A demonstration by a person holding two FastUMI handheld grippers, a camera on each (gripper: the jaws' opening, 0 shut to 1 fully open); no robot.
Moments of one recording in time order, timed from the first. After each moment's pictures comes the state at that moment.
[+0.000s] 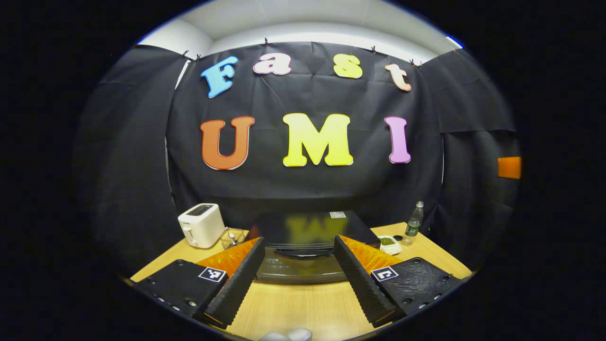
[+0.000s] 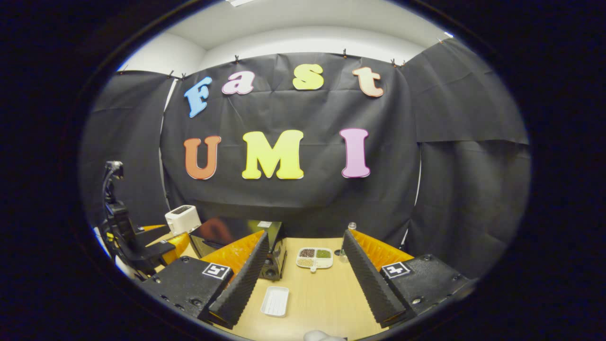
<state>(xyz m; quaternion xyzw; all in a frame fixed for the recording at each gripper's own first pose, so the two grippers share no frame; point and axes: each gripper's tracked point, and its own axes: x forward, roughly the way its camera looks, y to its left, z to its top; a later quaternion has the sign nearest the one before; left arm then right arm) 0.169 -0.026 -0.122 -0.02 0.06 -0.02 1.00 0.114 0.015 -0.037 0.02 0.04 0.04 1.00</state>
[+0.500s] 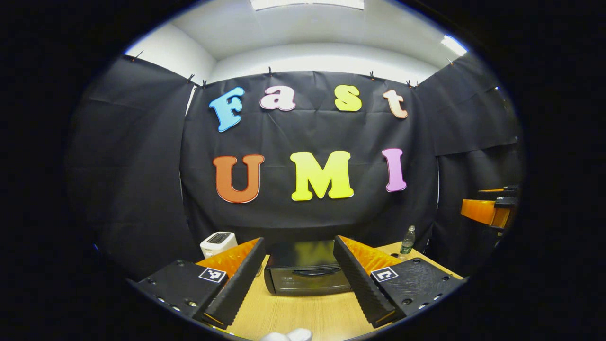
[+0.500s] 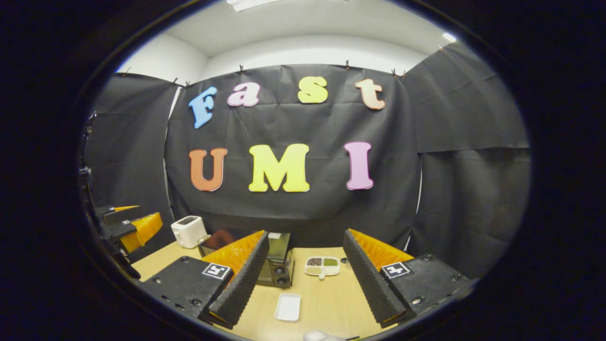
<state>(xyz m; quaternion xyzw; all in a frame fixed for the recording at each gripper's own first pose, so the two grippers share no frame) 0.102 0.001 -0.035 -0.01 0.00 -0.02 1.00 0.093 0.043 -0.009 0.03 0.00 0.04 1.00</state>
